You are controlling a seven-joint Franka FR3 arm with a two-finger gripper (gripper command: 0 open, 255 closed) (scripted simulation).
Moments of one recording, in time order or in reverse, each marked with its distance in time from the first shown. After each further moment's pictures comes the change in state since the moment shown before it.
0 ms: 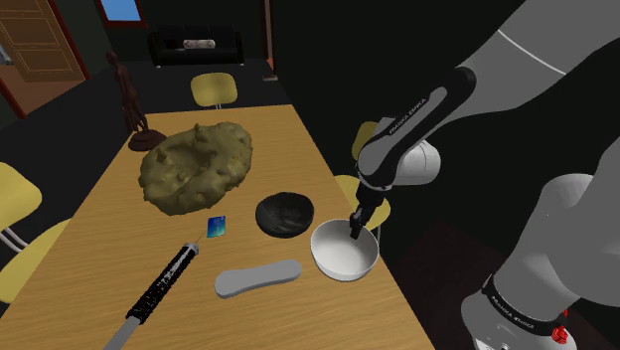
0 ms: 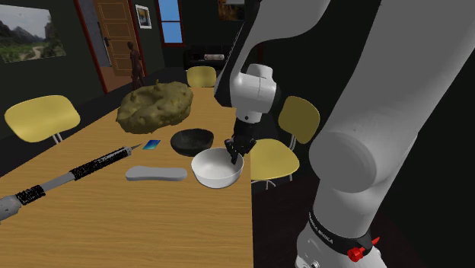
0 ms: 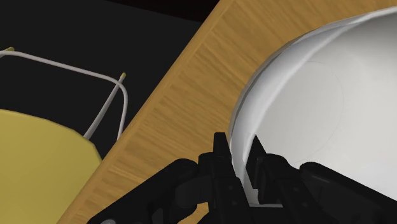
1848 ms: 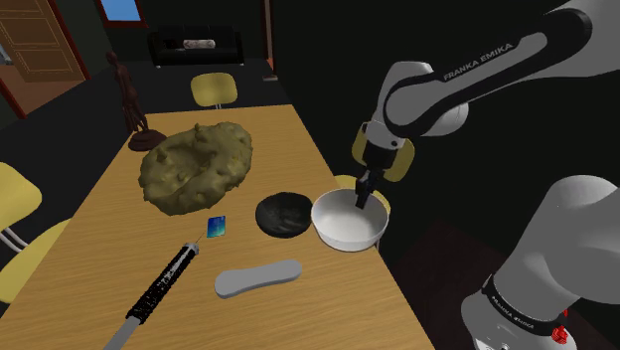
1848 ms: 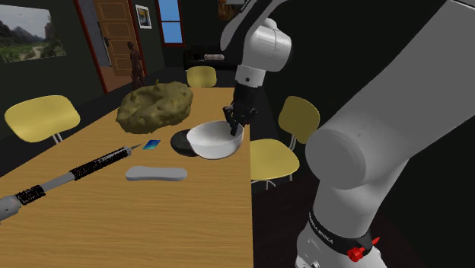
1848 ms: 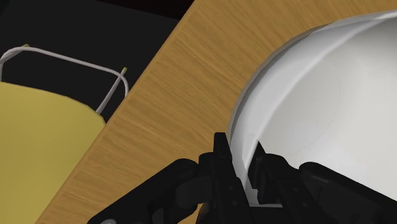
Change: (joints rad) arm -0.100 -0.344 0.036 0.053 -0.271 -0.369 0.260
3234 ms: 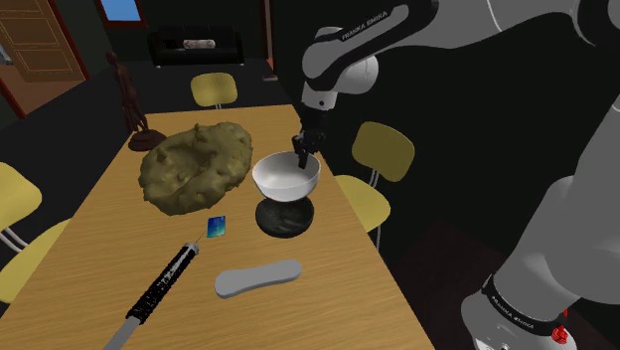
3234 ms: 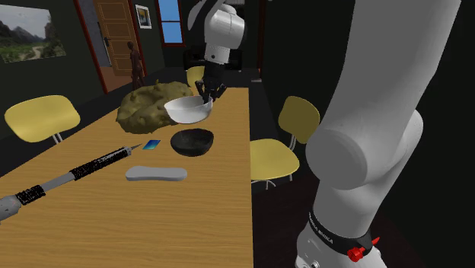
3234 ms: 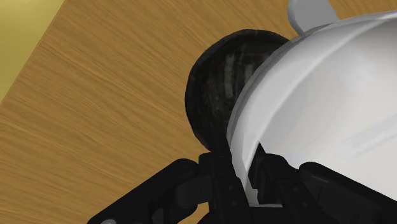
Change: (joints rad) arm 0.017 0.511 0.008 0.675 -0.002 -0.157 0.063
